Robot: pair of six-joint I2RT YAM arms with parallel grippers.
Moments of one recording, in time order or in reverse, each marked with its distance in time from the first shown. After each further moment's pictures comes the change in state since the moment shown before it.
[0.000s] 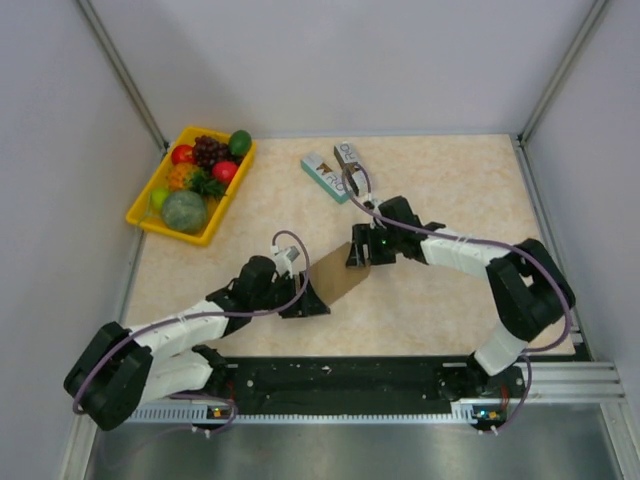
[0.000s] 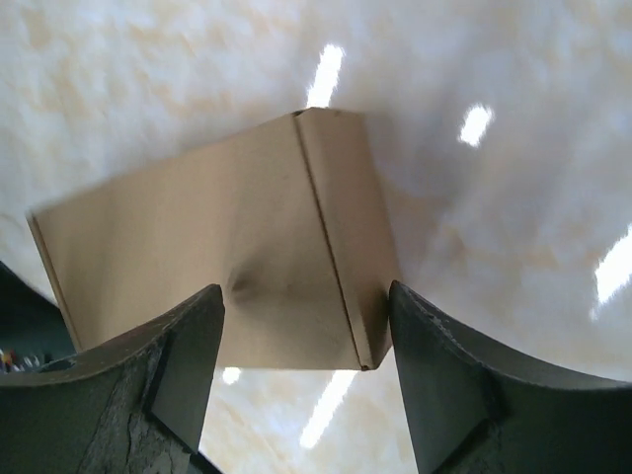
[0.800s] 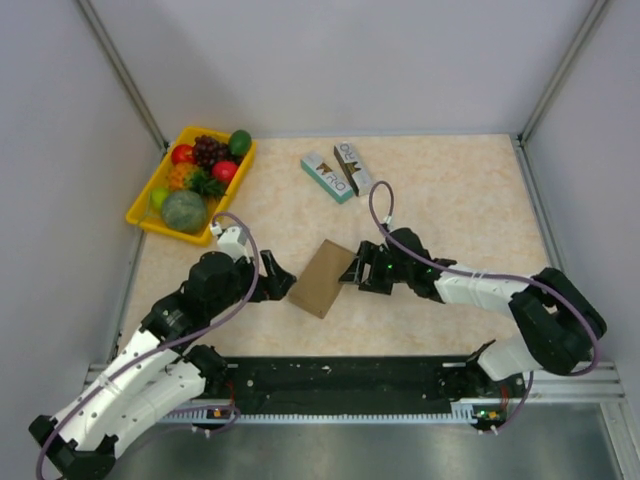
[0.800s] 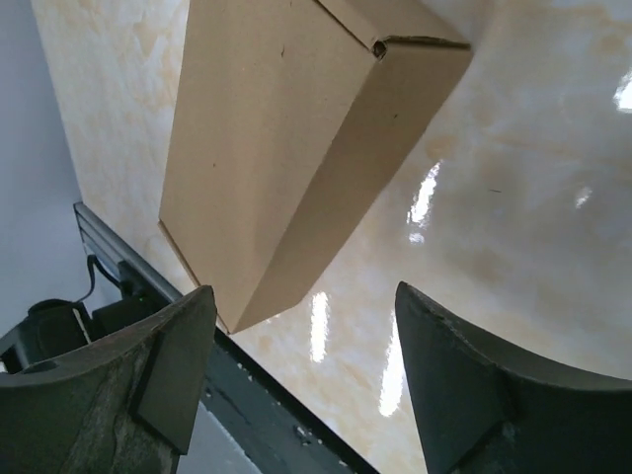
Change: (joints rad) left arm -0.032 -0.523 0.291 -0.668 -0.491 0.129; right arm 0.097 -0.179 -0.248 0.260 0.028 0.438
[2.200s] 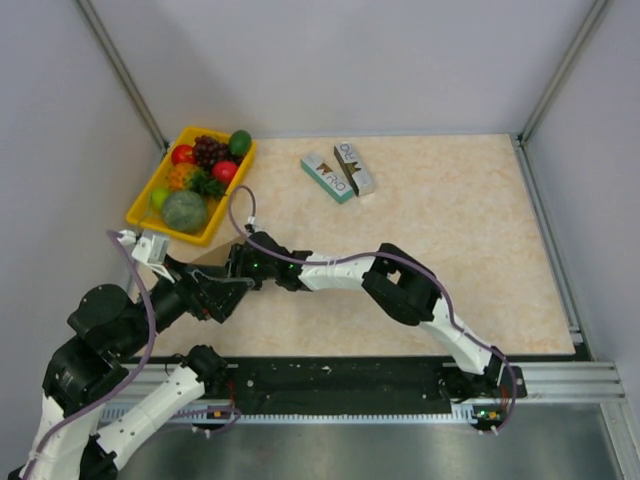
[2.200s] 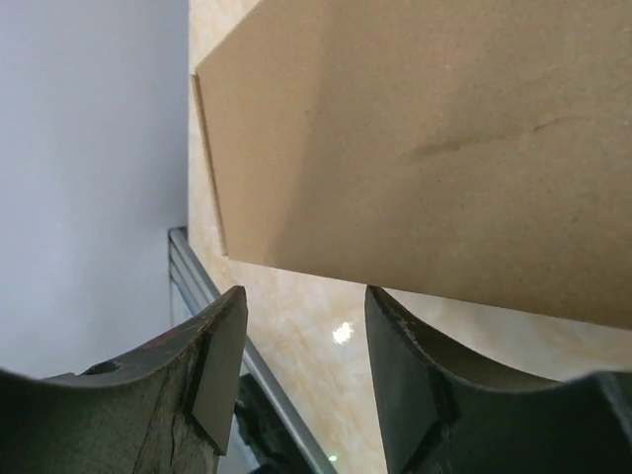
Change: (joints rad) left arm 0.001 -0.211 0.487 -0.310 0.073 0.111; right arm 0.446 0.964 1.102 0.048 0.155 0.267
